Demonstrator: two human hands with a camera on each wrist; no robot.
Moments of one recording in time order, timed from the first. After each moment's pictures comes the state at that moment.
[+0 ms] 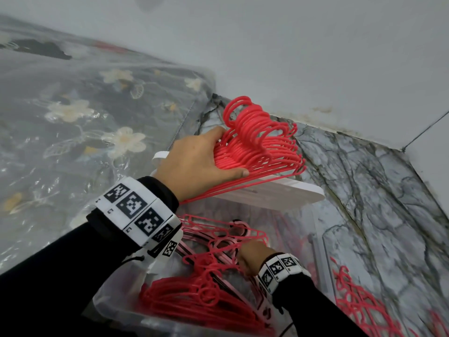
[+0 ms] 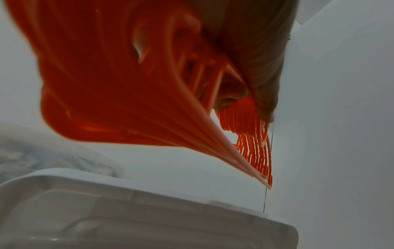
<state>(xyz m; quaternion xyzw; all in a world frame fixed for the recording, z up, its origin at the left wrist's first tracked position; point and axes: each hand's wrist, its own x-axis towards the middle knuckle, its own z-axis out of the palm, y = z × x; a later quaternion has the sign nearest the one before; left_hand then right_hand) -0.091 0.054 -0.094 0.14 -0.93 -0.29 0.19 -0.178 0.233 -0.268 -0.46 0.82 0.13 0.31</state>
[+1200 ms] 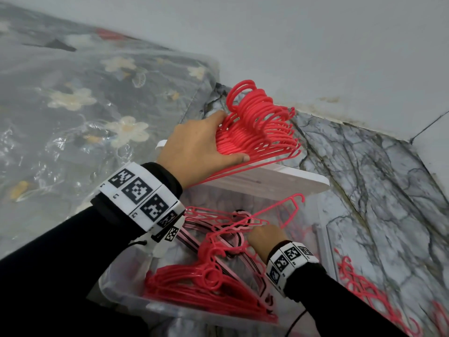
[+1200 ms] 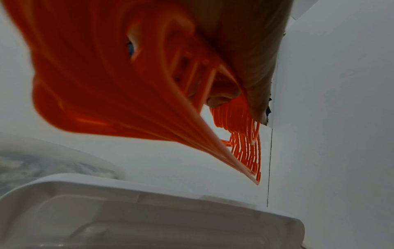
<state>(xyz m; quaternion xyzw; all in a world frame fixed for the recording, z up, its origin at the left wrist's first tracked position) -0.092 0.050 -0.100 0.15 -0.93 -0.25 0.23 -0.176 0.239 -0.246 -0.51 0.79 0.28 0.18</state>
